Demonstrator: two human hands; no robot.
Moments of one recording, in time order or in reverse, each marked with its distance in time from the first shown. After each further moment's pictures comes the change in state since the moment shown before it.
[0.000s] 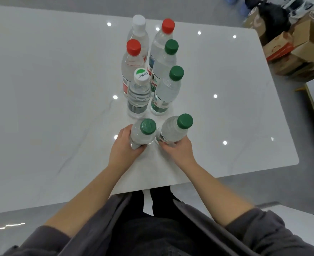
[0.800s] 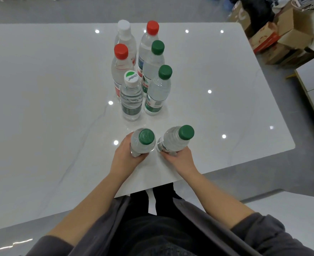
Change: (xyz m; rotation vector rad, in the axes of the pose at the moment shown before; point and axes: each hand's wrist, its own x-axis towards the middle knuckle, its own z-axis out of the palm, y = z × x) left_hand -0.014 0.000 -0.001 0.006 -0.123 0.058; right_hand -0.031 0.026 -0.002 0.008 -0.021 0.125
